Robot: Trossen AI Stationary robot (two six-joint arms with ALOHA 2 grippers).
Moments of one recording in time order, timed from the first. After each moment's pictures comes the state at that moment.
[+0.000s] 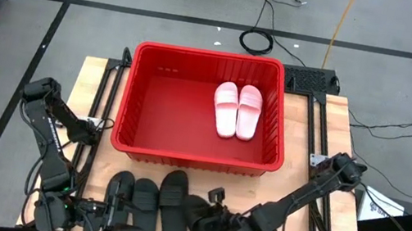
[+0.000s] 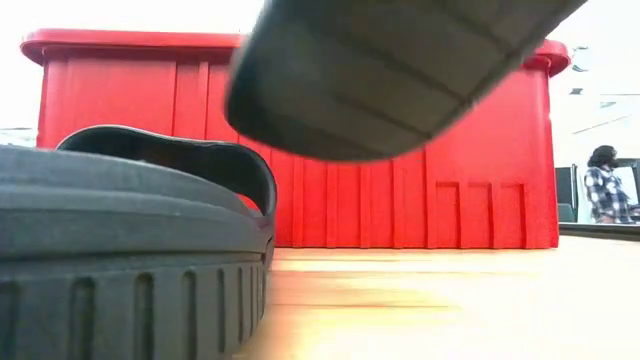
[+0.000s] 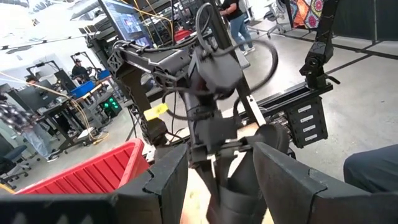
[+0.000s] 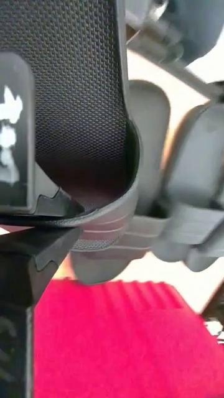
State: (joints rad) left arm -1.04 1.47 1.17 0.15 -1.00 0.26; right arm 0.66 1.93 1.56 -0.57 0.57 0.08
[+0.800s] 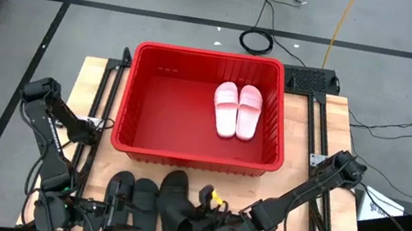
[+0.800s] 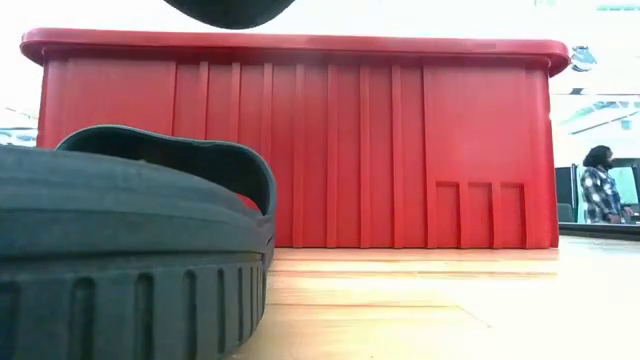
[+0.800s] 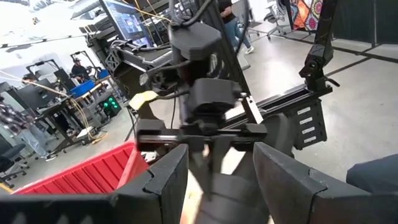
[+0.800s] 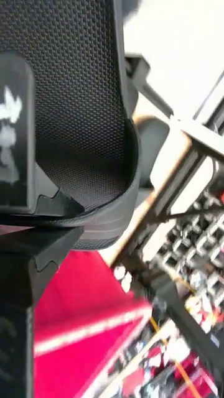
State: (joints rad) left arm -1.04 1.47 1.17 0.16 -1.00 0.25; right arm 0.64 1.90 1.56 -0.21 0.65 -0.25
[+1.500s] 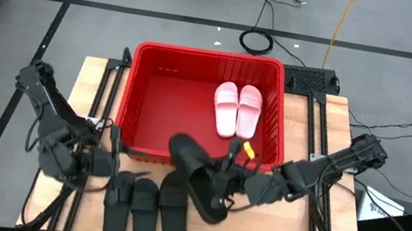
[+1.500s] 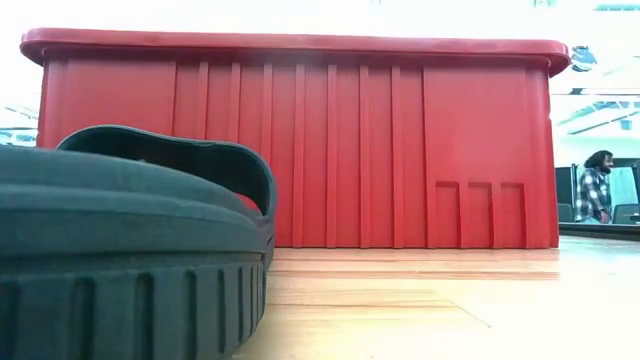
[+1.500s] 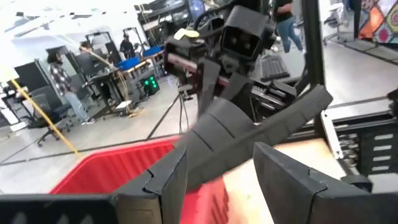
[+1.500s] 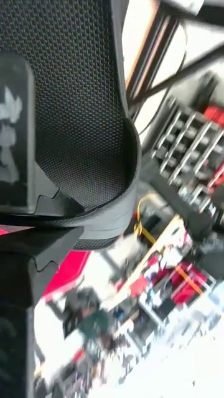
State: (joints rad) left arm -0.84 1.19 1.17 -0.08 -1.00 0.16; right arm 0.49 1.61 1.56 -0.25 0.79 -0.41
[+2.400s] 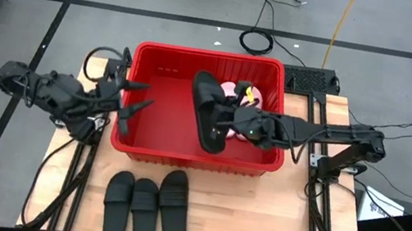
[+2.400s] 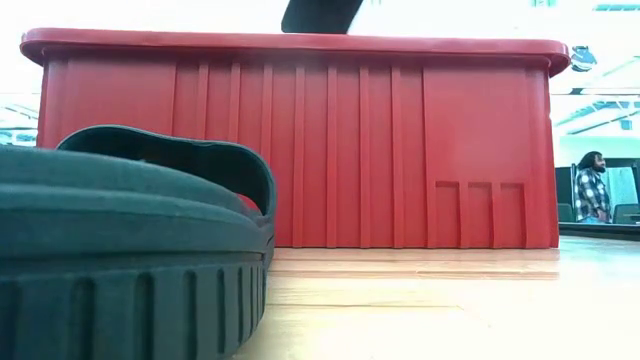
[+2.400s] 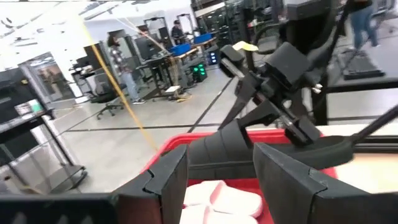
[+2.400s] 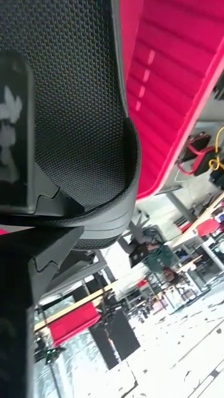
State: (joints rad) left arm -0.34 0.90 1.17 -0.32 -0.73 0.21; right arm 0.09 1.58 1.56 -0.35 0.78 -0.56
